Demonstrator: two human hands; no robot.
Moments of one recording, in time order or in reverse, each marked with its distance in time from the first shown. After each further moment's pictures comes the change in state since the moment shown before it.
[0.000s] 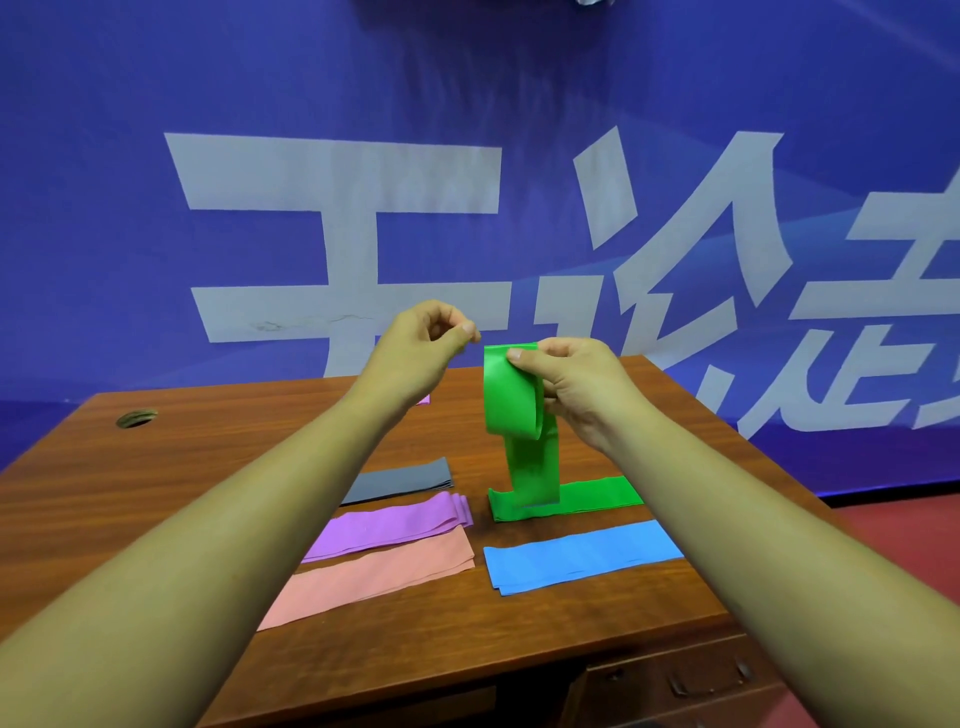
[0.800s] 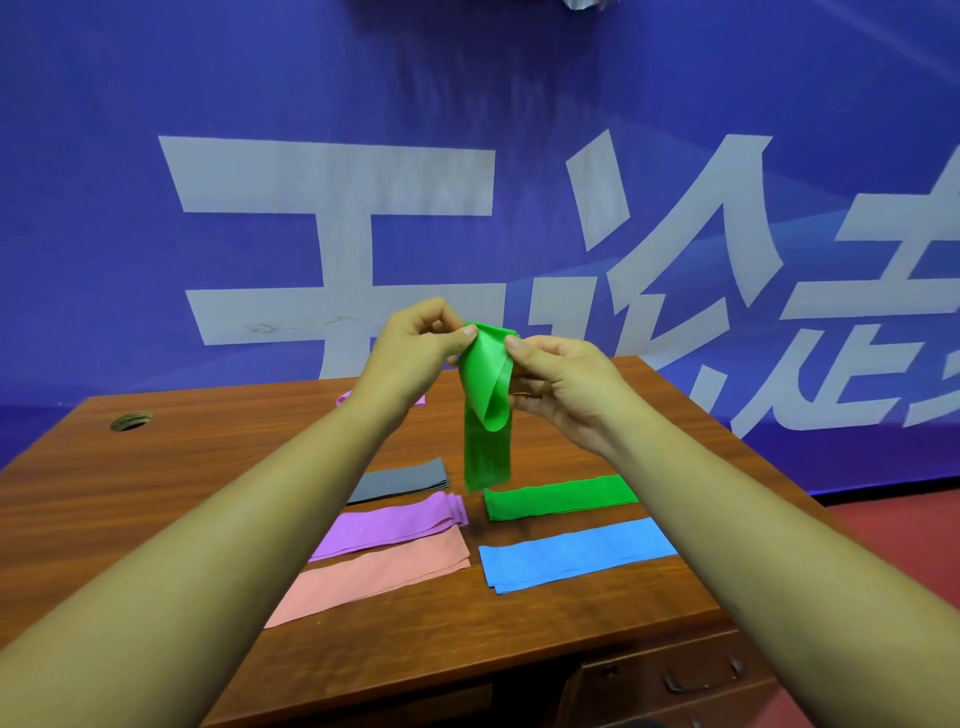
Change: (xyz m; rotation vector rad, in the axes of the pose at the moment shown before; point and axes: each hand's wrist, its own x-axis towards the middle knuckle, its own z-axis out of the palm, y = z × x) left_hand -0.005 0.010 0.003 -0.088 0.010 -0.023; right_hand -0.013 -0.007 -0.002 0.148 -0.204 -0.003
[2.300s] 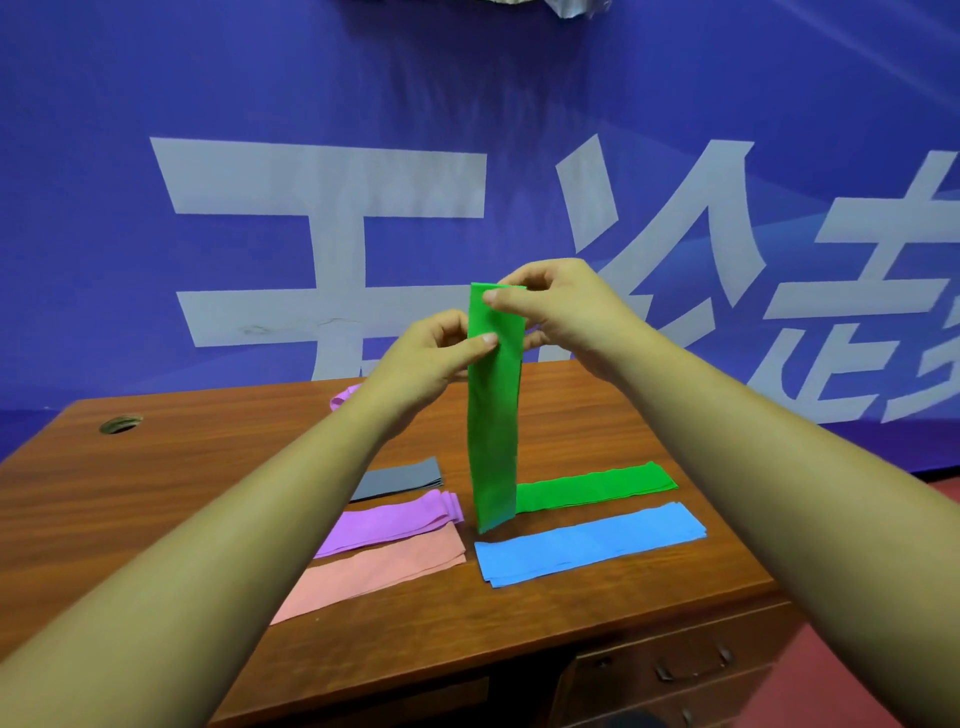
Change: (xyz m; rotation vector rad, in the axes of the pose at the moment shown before) left_hand -0.004 -0.006 0.008 -0.204 -0.251 0.008; right_hand 0.008 -0.064 0.012 -0.522 0.080 -0.220
